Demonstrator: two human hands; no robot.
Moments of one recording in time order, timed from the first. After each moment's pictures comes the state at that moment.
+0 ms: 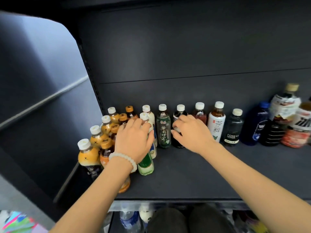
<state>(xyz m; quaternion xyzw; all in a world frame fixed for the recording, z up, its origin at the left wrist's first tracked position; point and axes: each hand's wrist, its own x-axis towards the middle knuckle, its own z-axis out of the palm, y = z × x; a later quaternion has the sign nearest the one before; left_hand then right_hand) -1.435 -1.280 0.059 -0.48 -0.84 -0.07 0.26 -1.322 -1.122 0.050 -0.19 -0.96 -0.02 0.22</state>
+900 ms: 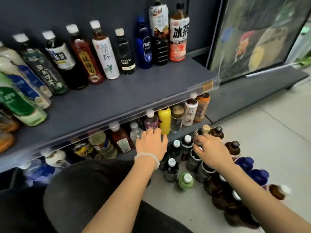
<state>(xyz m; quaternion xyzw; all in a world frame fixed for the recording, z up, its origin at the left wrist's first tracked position) -1.103 -1.203 -0.162 -0.58 -0.81 -0.08 -0.11 -0.913 -1.153 -0.193 -0.53 -0.84 0.12 0.09</state>
